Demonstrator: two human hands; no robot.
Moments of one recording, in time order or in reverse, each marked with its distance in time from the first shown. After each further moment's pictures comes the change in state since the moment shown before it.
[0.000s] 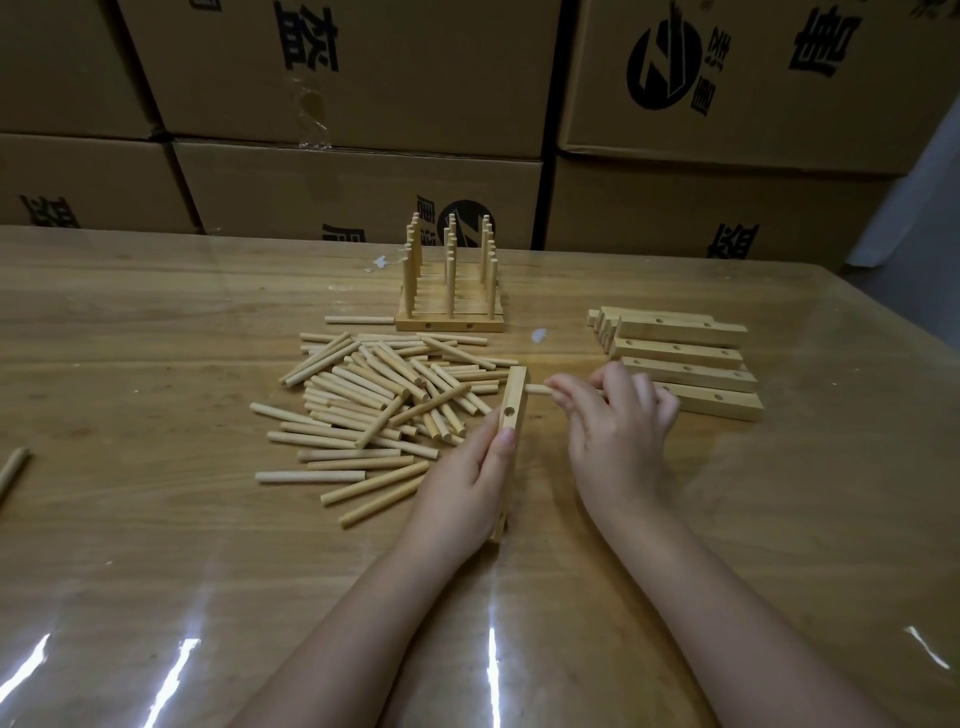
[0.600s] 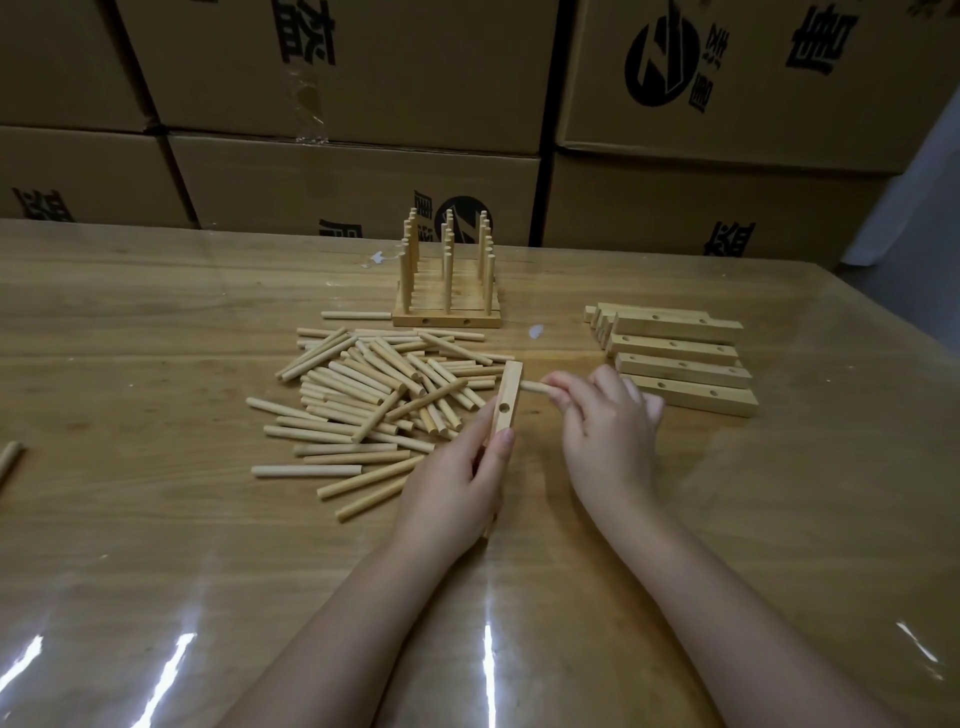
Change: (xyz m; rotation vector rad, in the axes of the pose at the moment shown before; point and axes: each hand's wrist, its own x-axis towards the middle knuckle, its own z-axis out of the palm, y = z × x) left_hand -0.004 -0.003 -0.002 0.217 0.064 0.004; right_hand 0.001 0.000 0.002 0.112 -0.162 0.121
